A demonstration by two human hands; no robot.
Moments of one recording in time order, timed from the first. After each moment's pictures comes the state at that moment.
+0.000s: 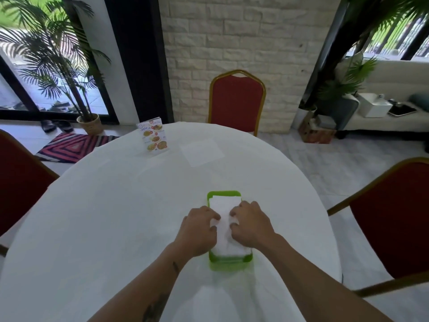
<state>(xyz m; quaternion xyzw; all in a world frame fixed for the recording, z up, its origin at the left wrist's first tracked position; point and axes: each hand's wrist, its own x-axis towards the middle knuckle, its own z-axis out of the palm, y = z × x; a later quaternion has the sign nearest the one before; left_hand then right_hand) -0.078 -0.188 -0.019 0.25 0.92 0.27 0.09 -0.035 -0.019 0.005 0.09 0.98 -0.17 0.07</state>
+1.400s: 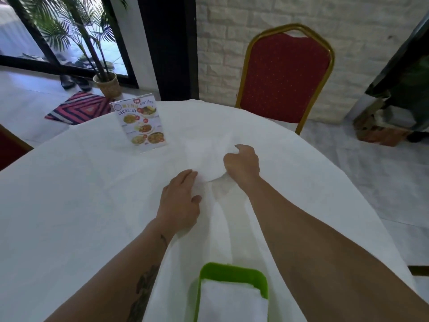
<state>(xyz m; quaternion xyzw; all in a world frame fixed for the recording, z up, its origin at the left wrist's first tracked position) -0.333 -0.151 -0.124 0.09 0.97 0.23 0.02 -0.376 0.017 -0.049 0.26 0.82 -0.51 0.04</state>
